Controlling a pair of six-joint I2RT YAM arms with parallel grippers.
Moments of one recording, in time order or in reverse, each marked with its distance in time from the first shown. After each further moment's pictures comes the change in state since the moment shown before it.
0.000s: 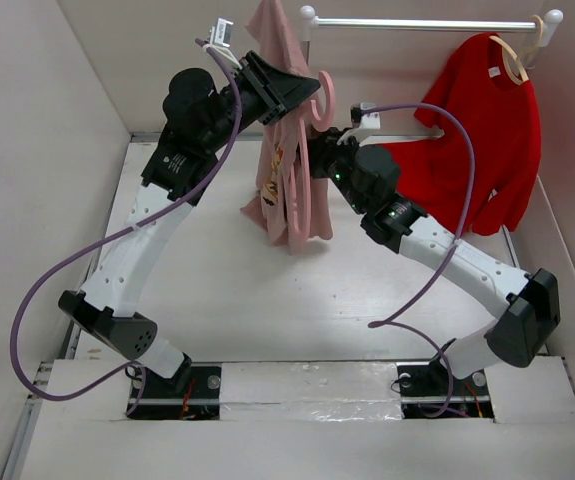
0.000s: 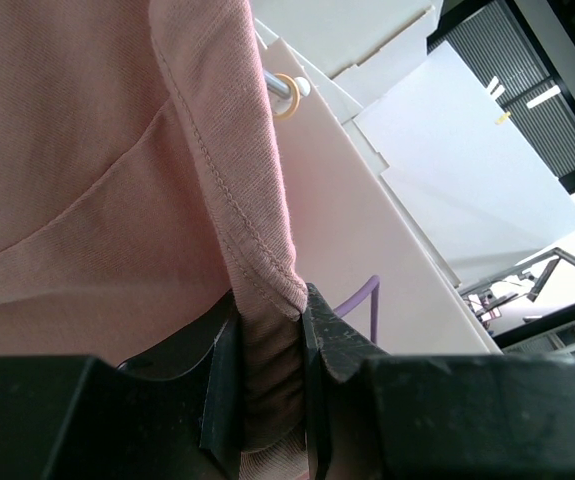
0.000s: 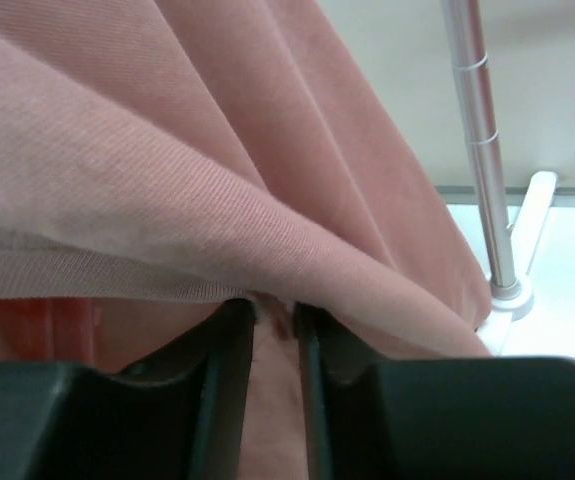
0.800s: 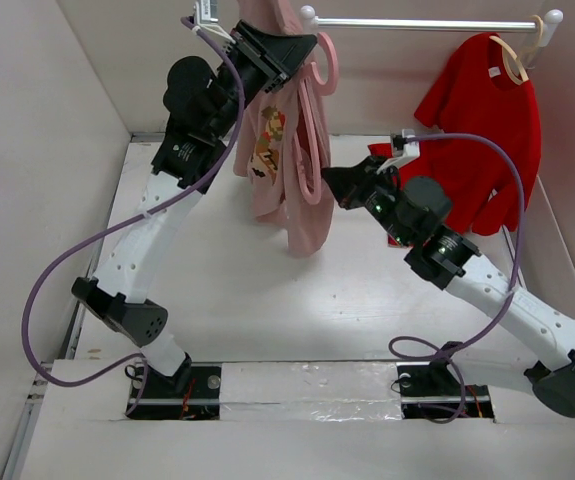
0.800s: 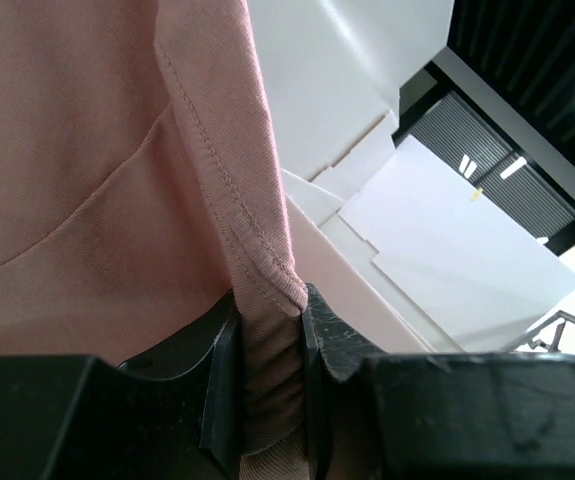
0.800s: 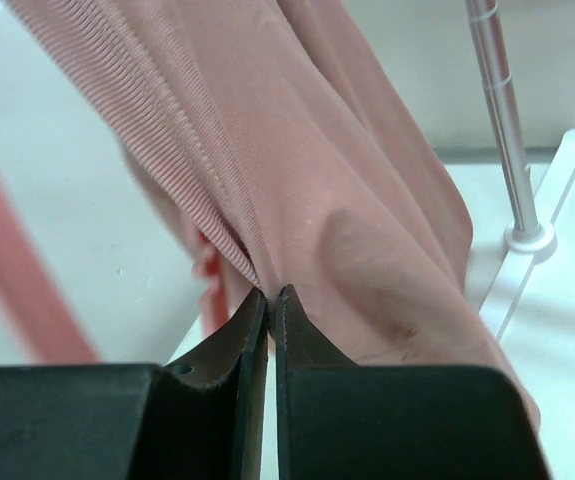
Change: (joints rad) left arm 0.005 0.085 0.119 0.183 -0.138 0.036; right arm 0.011 -0.333 -0.213 -0.124 -0.103 0.079
